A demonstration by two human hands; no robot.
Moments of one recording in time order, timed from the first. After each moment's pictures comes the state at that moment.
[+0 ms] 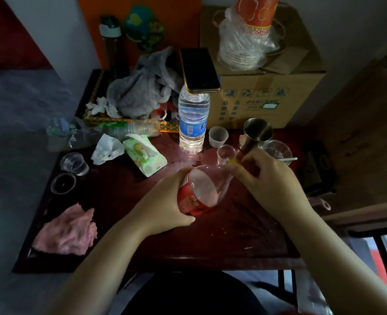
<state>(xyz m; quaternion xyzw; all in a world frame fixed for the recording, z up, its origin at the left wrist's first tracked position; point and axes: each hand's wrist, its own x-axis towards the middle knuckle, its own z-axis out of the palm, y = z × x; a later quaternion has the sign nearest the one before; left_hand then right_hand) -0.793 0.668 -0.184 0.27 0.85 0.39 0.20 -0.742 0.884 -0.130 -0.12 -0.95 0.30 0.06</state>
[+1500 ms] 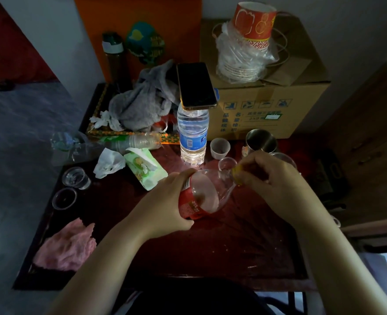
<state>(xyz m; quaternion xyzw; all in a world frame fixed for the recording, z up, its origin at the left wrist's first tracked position) -0.820 0.683 -0.177 0.28 0.89 0.30 0.18 -0.762 0.913 -0.112 -0.04 -0.90 0.43 0.02</state>
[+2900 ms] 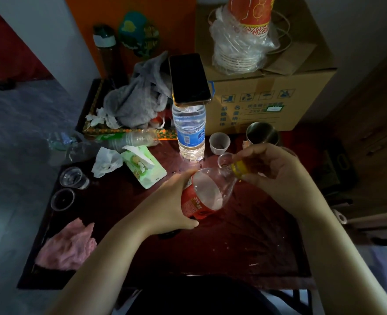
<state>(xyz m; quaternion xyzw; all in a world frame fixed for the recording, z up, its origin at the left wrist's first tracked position) -0.830 0.703 -0.184 0.25 0.88 0.31 0.26 -0.774 0.938 -0.138 -0.02 -0.77 0.63 0.01</state>
